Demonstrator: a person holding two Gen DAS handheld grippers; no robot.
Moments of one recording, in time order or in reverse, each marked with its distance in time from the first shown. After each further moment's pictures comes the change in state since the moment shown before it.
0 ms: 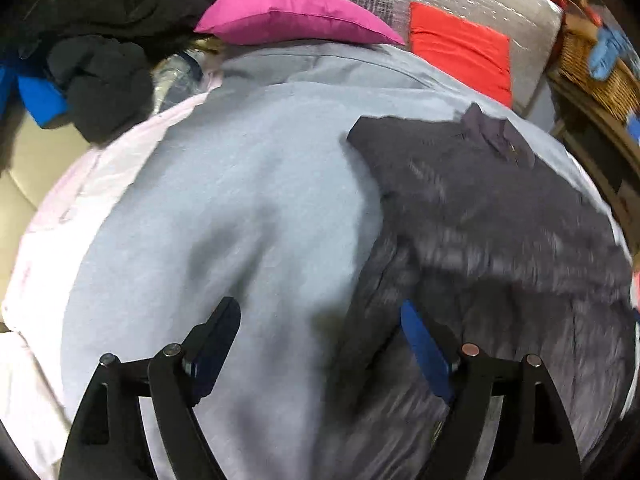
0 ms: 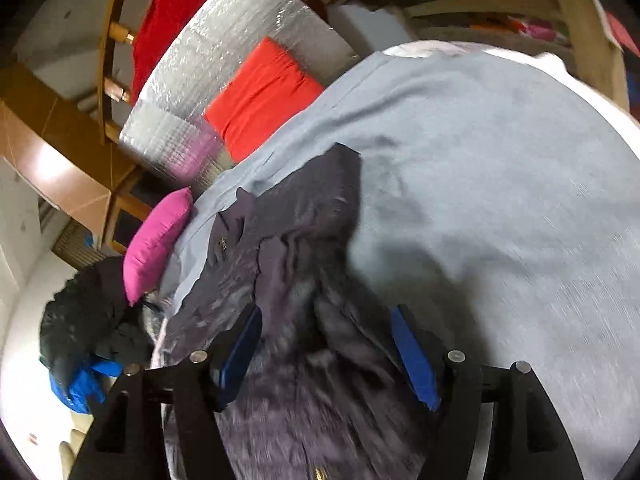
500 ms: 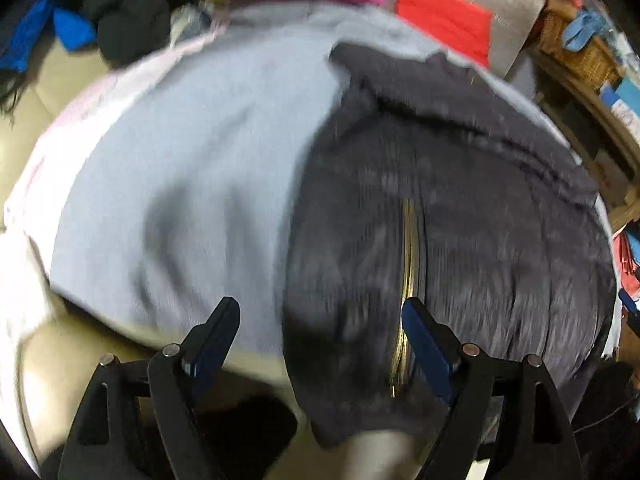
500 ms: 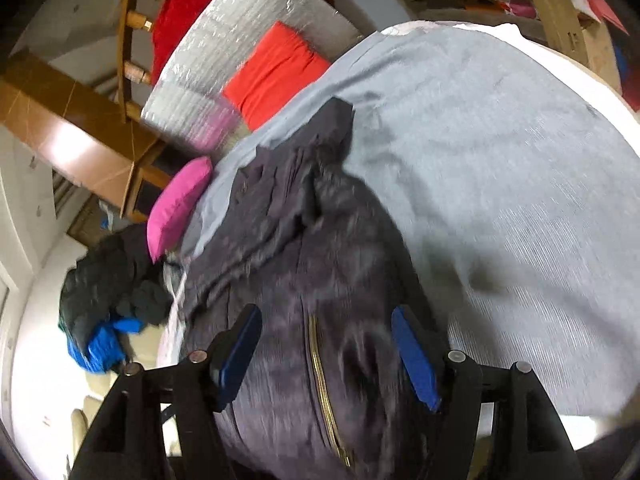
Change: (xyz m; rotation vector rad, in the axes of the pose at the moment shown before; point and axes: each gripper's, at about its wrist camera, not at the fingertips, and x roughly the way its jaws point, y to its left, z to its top) left arm -0.044 -0.016 -0.122 -0.063 0.156 -0.064; right arm -0.077 -0.006 -0.082 -0.062 0.100 0.018
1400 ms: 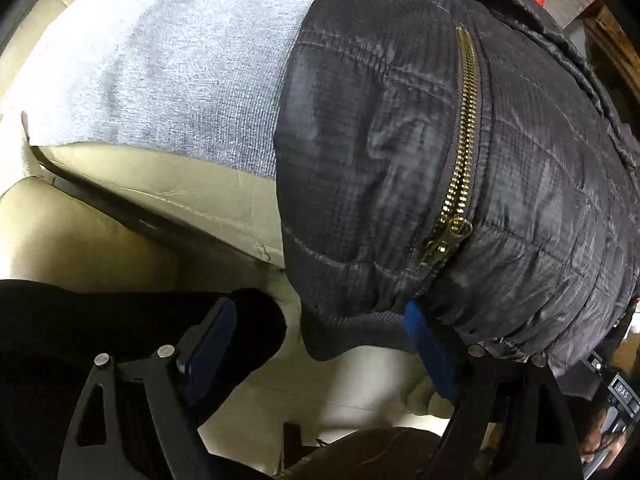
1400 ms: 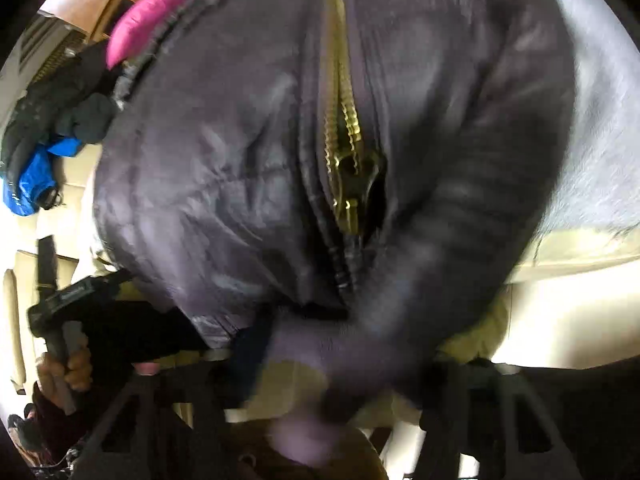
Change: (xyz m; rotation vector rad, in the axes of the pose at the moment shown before) left arm 0.049 -0.009 -0.073 -0.124 0.264 0.036; right arm 0.076 0.017 -0.126 -0.223 0.450 -0.138
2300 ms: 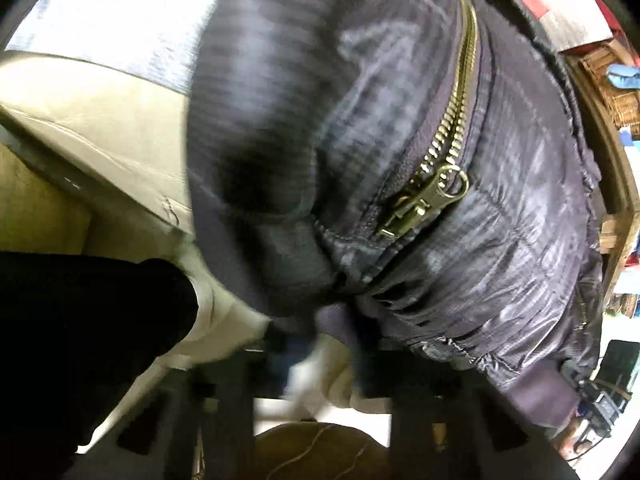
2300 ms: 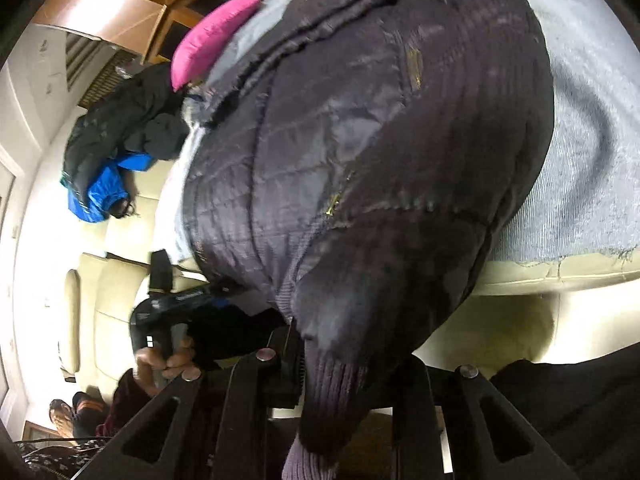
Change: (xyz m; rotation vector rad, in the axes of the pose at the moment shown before) left arm 0.053 0.012 -0.034 -0.111 0.058 -0.303; right arm -0.025 0.034 0.012 -0.033 -0.010 0.186
